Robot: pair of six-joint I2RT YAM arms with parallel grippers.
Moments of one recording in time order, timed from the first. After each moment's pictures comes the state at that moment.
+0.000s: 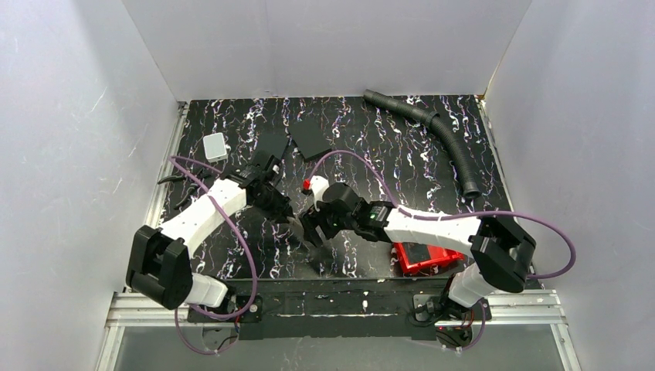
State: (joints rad) left arm -0.45 1.38 0.99 -0.90 0.11 -1.24; right arm 1.10 1.53 0.96 -0.11 -0.04 0.24
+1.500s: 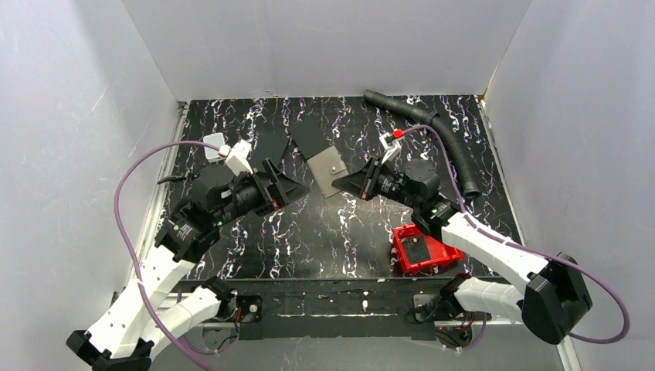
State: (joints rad) left arm -0.58 0.81 1.00 -0.59 0.20 -0.90; right arm 0.72 1.13 0.71 0.32 -0.36 0.82
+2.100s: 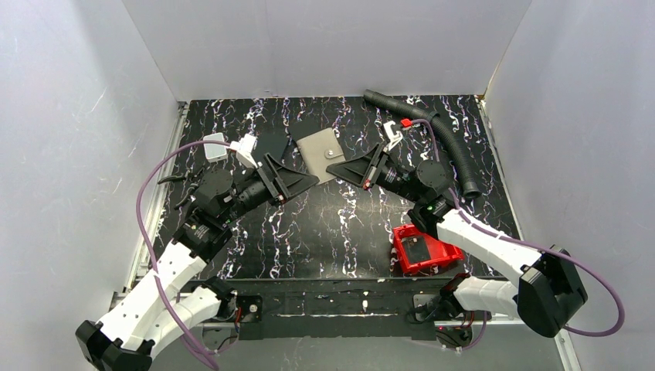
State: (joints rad) left arm -0.58 0.80 0.80 -0.07 0.36 -1.09; right arm 0.71 1.16 0.73 0.74 -0.48 1.24
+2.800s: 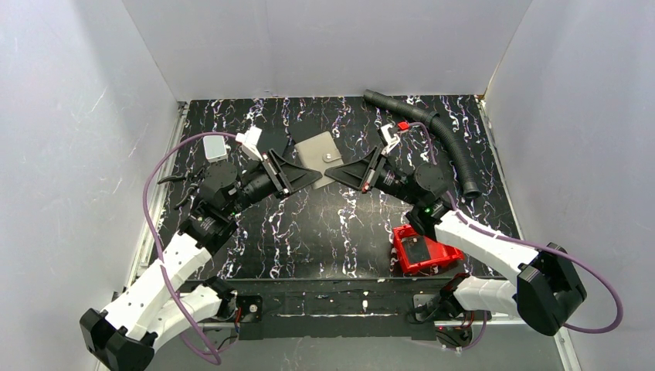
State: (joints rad) left arm -0.58 0.87 0.83 0.02 0.38 -1.09; right arm 0.73 1.18 0.71 0.81 -0.49 1.29
